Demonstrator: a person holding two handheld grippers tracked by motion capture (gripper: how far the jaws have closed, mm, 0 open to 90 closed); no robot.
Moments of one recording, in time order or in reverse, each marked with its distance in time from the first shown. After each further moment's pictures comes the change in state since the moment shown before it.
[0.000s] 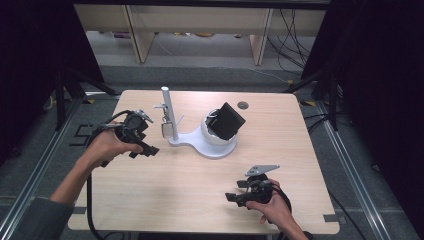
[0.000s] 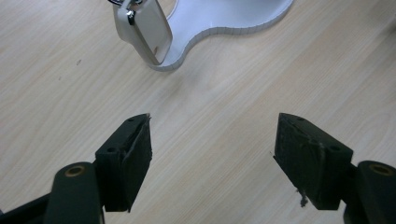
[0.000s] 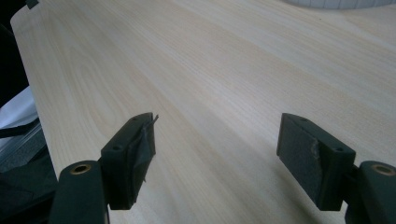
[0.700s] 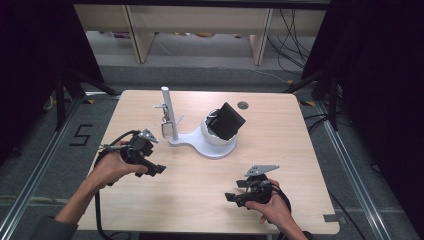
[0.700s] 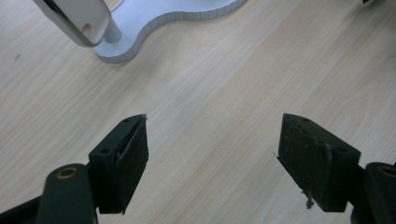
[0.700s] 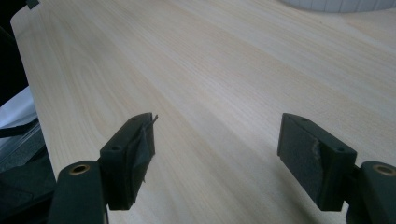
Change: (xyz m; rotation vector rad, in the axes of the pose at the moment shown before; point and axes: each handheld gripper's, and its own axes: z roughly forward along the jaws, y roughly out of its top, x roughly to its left) left arm -0.033 -0.030 0.024 -0.048 -0.061 0.040; right arm 0.000 0.000 0.001 -0.007 0.004 -0.009
